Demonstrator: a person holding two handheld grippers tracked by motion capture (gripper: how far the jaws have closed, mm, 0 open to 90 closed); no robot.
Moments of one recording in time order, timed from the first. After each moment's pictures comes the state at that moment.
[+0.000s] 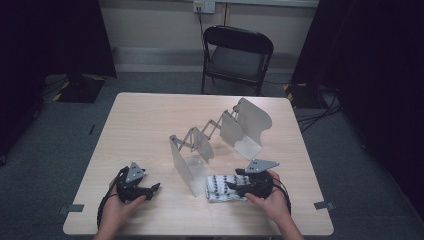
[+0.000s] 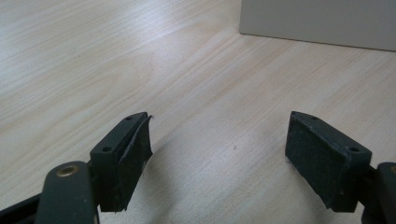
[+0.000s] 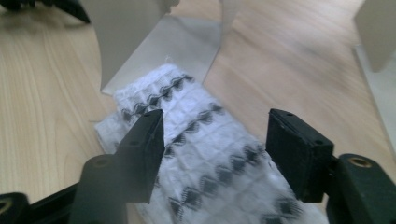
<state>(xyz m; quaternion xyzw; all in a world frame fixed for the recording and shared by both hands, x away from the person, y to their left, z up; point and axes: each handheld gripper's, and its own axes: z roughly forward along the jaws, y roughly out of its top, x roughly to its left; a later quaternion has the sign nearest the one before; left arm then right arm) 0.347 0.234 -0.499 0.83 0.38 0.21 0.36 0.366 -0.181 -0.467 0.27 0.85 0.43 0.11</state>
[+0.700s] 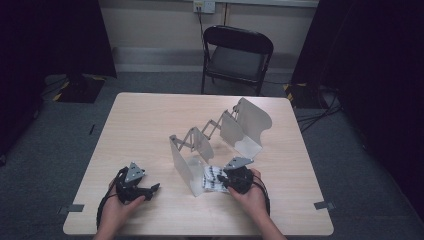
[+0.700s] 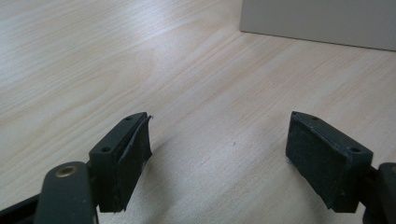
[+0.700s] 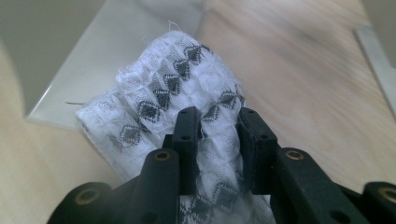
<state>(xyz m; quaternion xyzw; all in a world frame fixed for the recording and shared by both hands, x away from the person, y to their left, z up) 0.346 0.235 -0.499 0.83 0.38 0.21 0.36 0.382 -0.129 -0.483 0.33 0.86 0.35 0.16</state>
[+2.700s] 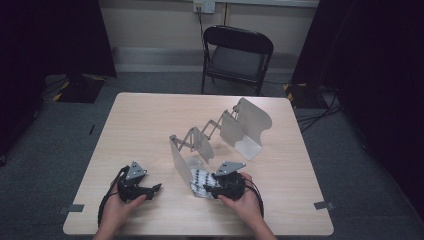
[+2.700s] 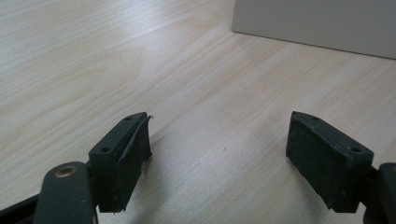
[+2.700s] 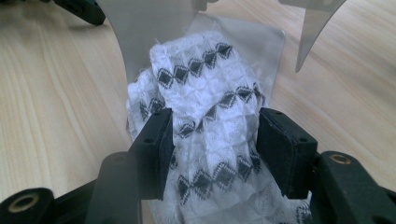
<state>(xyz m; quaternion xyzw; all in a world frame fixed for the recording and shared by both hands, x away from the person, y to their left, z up) 0.351 0.232 -0.500 0.83 0.39 0.18 0.37 0.364 -0.104 -0.477 0.27 0.87 0.39 0.11</state>
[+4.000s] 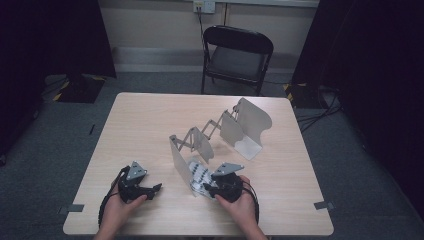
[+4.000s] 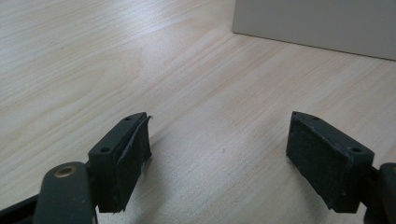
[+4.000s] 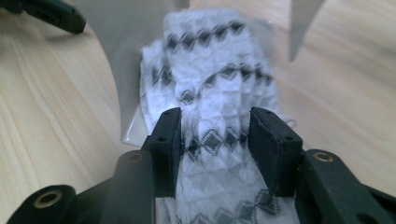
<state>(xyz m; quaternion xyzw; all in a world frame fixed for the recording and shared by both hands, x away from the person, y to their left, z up) 0.350 0.230 -0.500 0.82 0.39 0.18 0.37 0.357 -0.095 -0.481 0.33 0.85 0.39 0.12</state>
